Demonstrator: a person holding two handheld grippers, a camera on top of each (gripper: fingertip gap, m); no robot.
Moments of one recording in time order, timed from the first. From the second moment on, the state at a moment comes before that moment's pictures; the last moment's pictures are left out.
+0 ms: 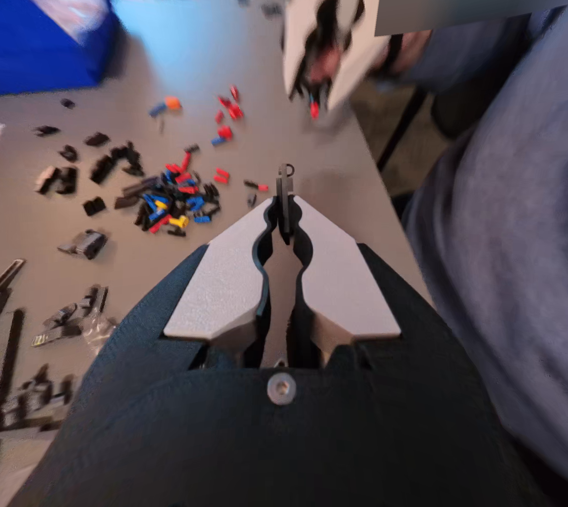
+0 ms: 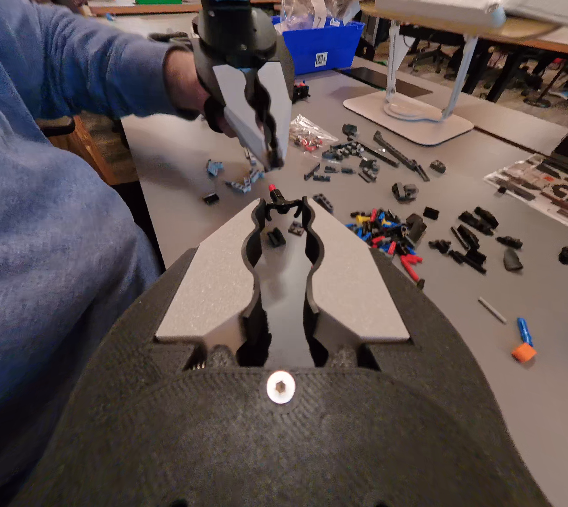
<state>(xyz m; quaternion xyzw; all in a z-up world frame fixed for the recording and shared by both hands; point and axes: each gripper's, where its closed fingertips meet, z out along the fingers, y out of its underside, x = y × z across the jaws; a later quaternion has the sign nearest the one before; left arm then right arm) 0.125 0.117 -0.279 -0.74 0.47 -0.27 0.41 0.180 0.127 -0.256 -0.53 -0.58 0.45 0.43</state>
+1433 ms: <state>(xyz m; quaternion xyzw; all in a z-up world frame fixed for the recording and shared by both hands) 0.069 0.126 -0.155 -0.51 0.10 -0.60 0.62 0.068 0.139 -0.142 -0.40 -0.63 0.39 0.54</state>
